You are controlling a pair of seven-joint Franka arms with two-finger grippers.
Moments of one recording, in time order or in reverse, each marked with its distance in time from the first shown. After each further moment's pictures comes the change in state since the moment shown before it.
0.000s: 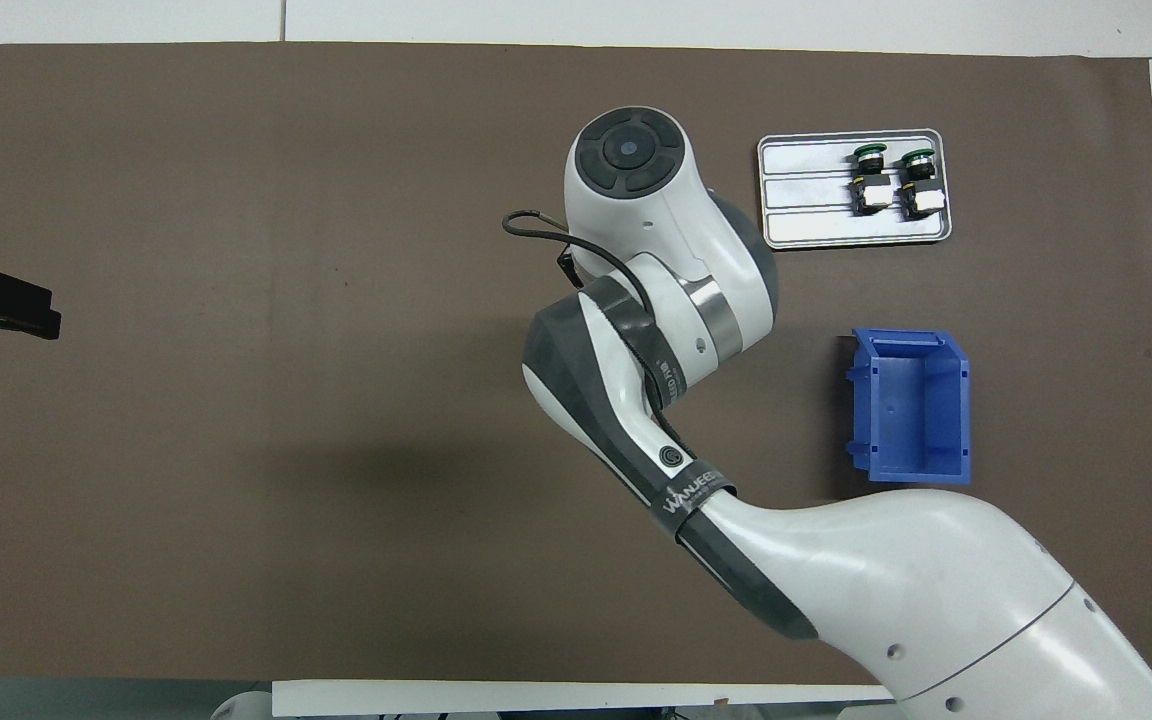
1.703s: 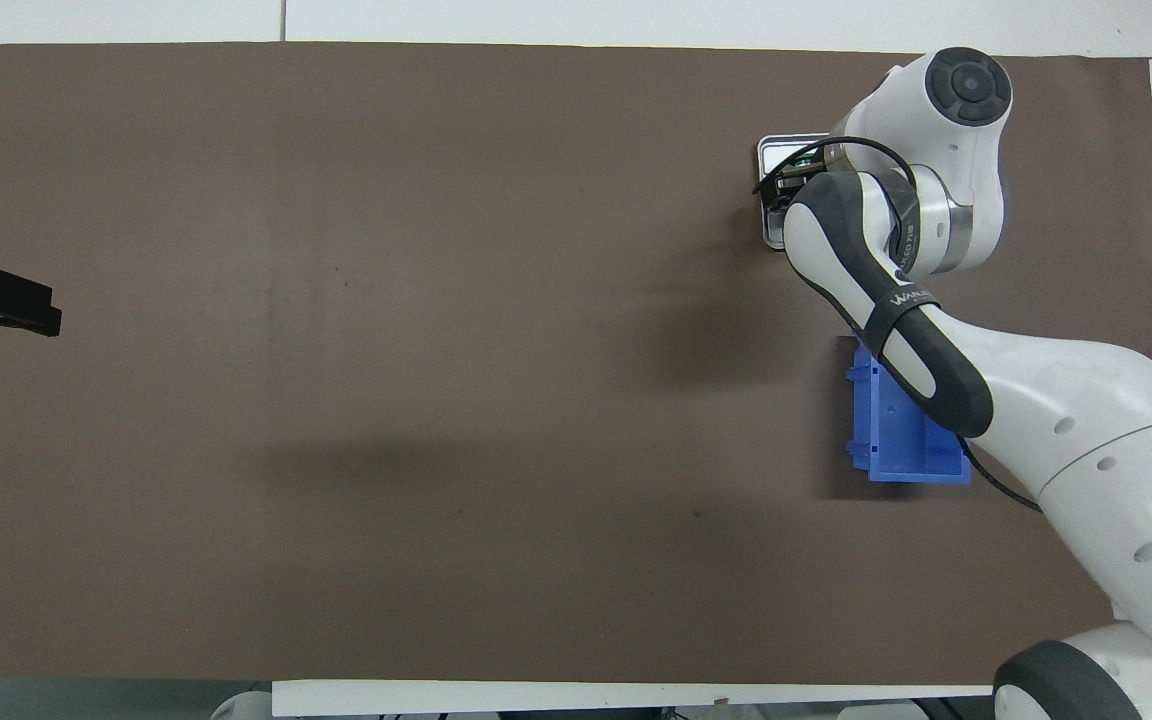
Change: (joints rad) left arm -0.002 0.000 -0.001 0.001 0.000 0.008 0.000; right arm -0.408 0.140 -0.021 -0.072 0.021 0.421 -1.292
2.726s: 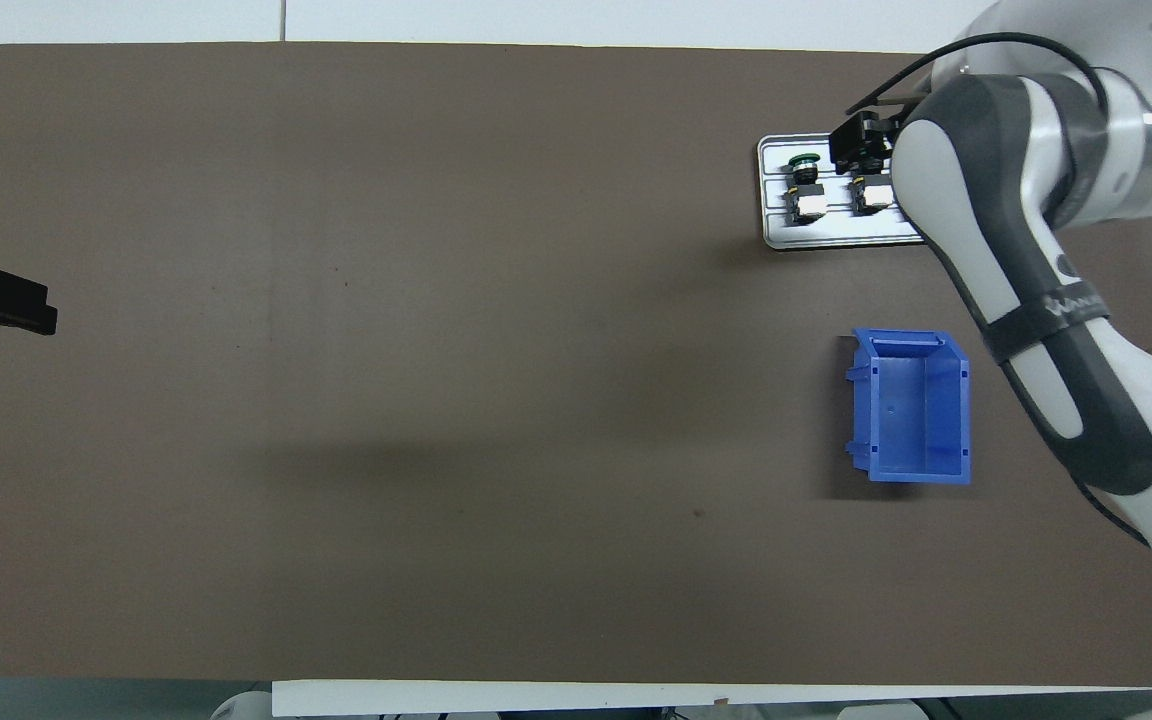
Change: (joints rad) left arm 0.003 0.000 0.003 0.002 0.000 0.001 0.000; right arm -0.014 -0.104 -0.002 0.172 0.002 -0.293 0.078
